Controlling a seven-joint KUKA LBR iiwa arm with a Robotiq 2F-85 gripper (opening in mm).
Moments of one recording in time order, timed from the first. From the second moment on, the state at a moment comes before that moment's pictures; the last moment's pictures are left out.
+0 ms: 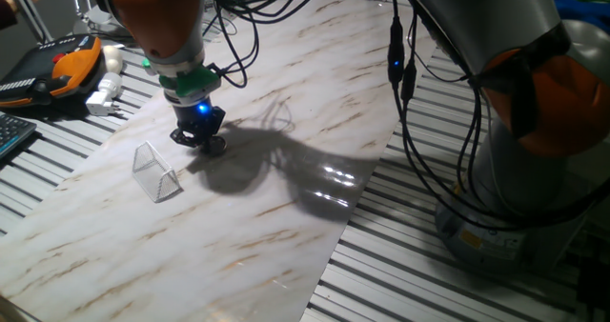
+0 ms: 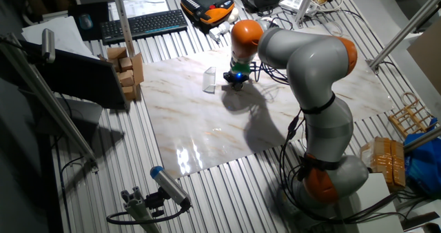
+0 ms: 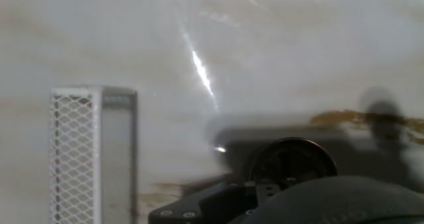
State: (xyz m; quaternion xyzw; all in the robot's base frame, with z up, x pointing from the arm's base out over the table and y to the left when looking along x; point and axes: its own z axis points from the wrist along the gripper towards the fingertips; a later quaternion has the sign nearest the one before) arm 0.613 0.088 0.025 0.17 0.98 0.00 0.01
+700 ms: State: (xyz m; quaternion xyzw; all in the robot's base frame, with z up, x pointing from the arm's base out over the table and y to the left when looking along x) arm 0.617 0.106 0.027 0.17 0.98 0.00 0.02
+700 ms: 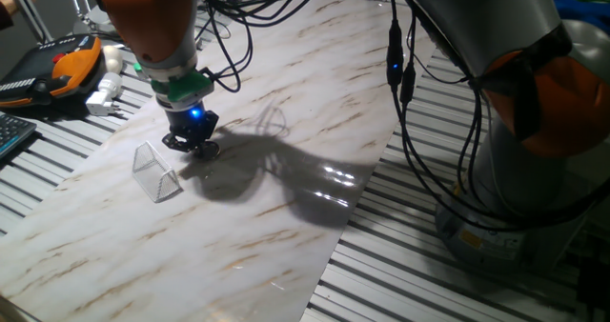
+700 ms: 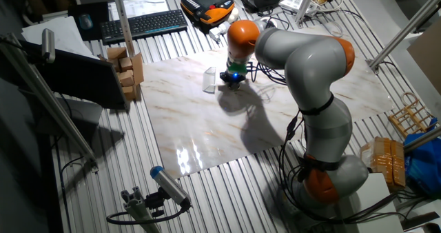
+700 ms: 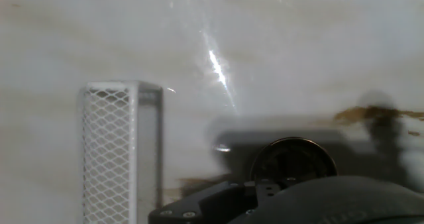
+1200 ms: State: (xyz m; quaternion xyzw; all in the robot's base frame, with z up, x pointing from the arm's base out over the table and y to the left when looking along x) arm 0.620 0.112 0.028 0.17 0.99 0.01 0.02
